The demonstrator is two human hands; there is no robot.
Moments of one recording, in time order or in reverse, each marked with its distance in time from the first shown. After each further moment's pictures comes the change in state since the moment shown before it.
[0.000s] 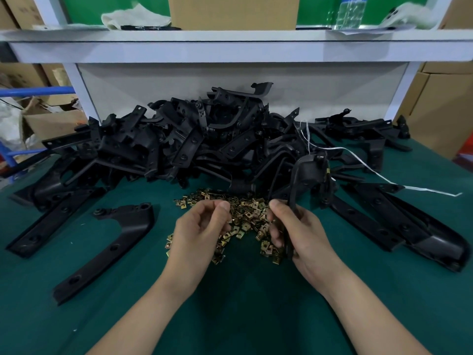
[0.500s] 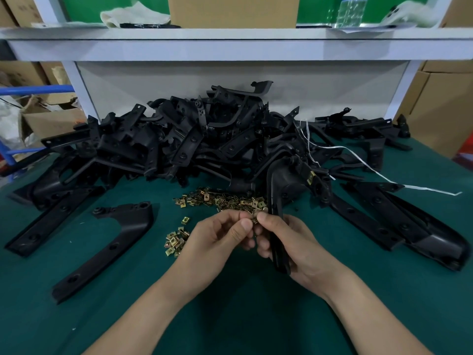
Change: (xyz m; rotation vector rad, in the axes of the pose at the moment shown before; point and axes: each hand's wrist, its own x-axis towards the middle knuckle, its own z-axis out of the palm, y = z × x) left_hand -0.009 0.005 0.002 -0.109 -0.420 -0.020; right_hand -0.005 0.001 0.004 0.092 -0.330 0.103
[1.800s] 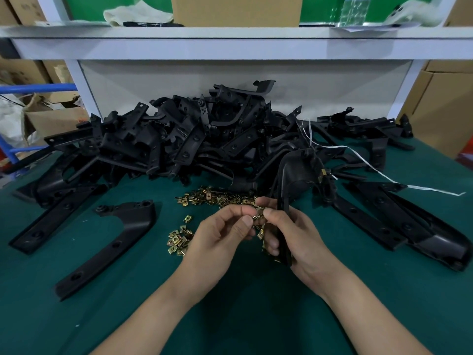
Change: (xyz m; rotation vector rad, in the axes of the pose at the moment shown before) left_hand -0.002 0.000 0.008 -0.057 0.096 0.015; right_hand 0.005 0.003 0.001 -0.013 0.151 -0.074
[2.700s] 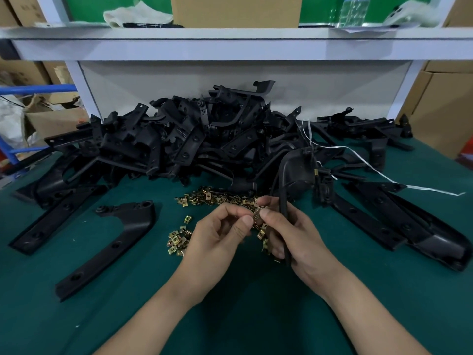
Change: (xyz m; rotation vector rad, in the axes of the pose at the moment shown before) left_hand 0.000 0.000 -0.001 0.107 0.046 0.054; right_hand 0.003 0.006 -0.006 -0.041 -0.026 -0.063
